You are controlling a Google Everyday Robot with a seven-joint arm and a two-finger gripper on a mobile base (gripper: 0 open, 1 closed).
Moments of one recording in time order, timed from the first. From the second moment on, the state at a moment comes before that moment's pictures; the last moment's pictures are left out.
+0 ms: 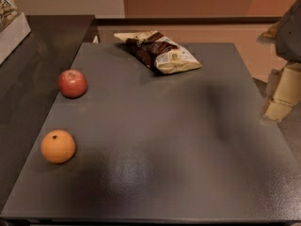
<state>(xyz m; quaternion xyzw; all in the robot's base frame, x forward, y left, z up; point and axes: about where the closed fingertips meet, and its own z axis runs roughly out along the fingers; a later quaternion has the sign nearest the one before) 0.438 -0.217 0.976 -0.60 0.78 -0.03 0.16</state>
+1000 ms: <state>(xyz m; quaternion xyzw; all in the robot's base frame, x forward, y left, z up) 0.437 -0.184 0.980 -0.60 0.77 0.00 0.21</state>
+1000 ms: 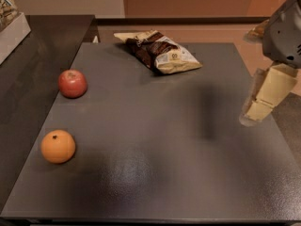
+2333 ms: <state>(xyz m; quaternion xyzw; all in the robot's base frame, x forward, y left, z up) 0.428 0.011 0.931 -0.65 0.68 0.12 0.31</state>
